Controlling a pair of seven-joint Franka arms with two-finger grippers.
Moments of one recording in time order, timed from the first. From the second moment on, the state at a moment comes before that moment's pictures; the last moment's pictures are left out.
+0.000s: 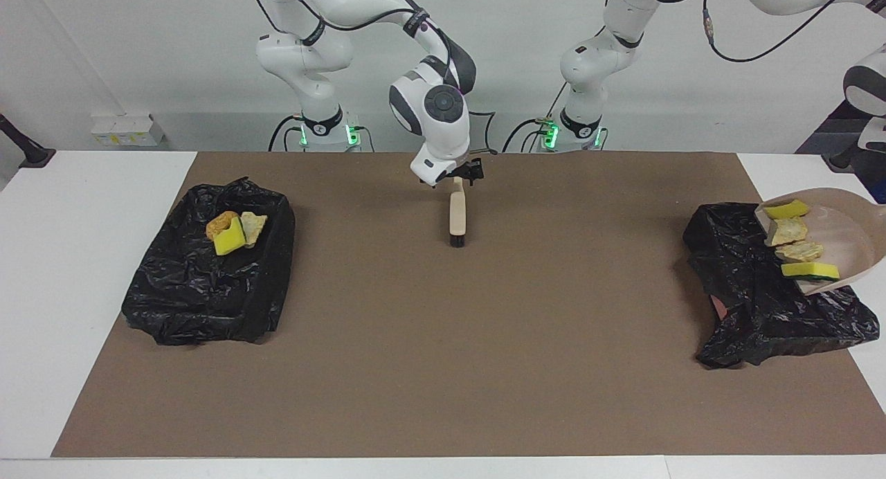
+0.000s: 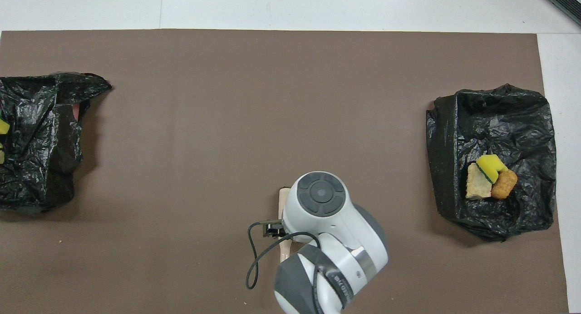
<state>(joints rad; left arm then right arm) 0.47 0.22 0.00 -1.62 0.62 2.13 1.85 0.10 0.13 0.56 -2.03 0.16 2.02 0.62</state>
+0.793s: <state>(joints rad) 0.37 0.13 -0.02 -1.67 1.02 2.02 1.60 0.12 0.02 -0.03 -1.80 0.01 1.87 0.03</state>
